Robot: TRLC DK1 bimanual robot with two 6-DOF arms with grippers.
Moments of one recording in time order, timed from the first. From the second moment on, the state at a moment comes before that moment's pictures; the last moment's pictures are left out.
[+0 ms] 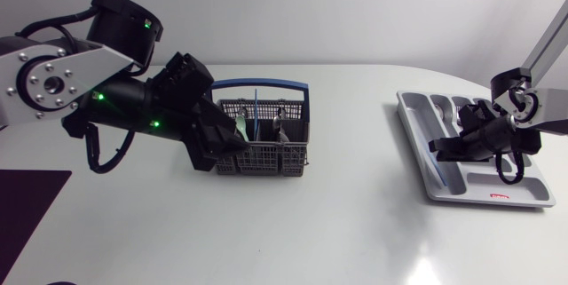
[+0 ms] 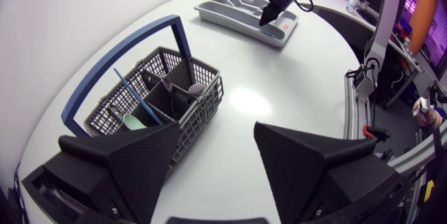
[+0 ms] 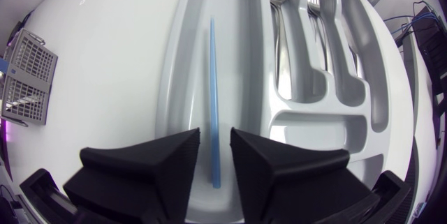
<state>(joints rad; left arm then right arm) -0.44 1.37 1.03 -0.52 0.44 0.48 -0.28 1.76 0.99 -0.37 -0.12 -0.21</state>
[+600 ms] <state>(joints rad) -0.44 1.32 0.92 -0.51 0.43 0.56 0.33 1.43 1.02 -0.46 -0.13 -0.13</state>
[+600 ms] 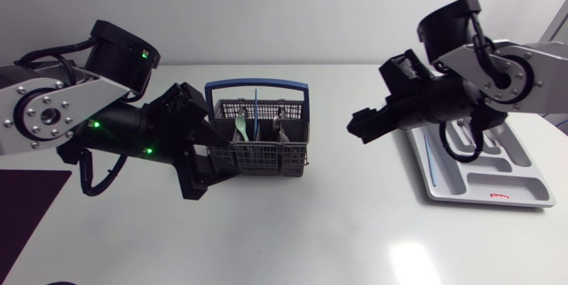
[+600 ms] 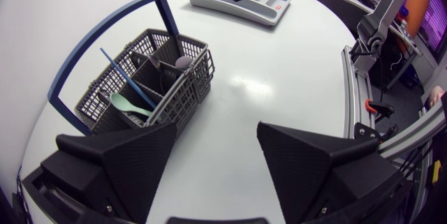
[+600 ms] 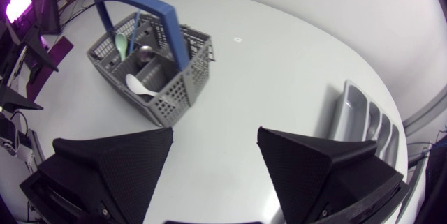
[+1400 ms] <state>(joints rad) -0.46 1.32 0.85 -0.41 0.42 0.56 0.58 1.74 1.26 -0.45 -0.17 -0.04</state>
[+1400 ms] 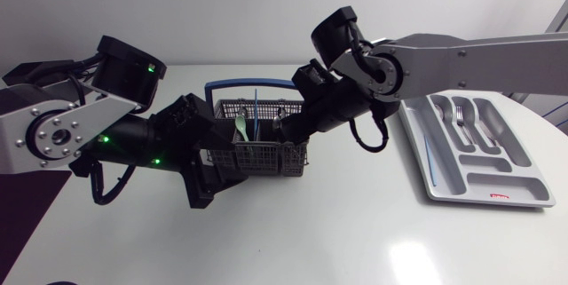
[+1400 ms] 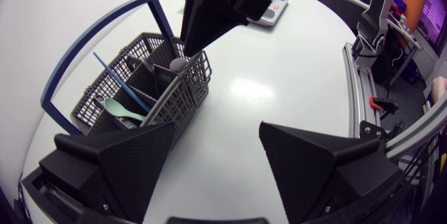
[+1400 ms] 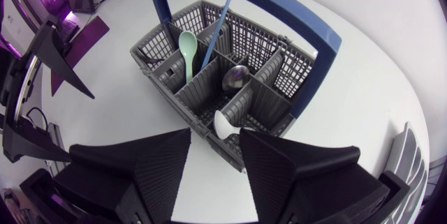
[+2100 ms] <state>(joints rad) -0.46 1.32 0.82 -0.38 0.42 0.56 0.58 1.85 1.31 -0.44 -0.15 -0.01</state>
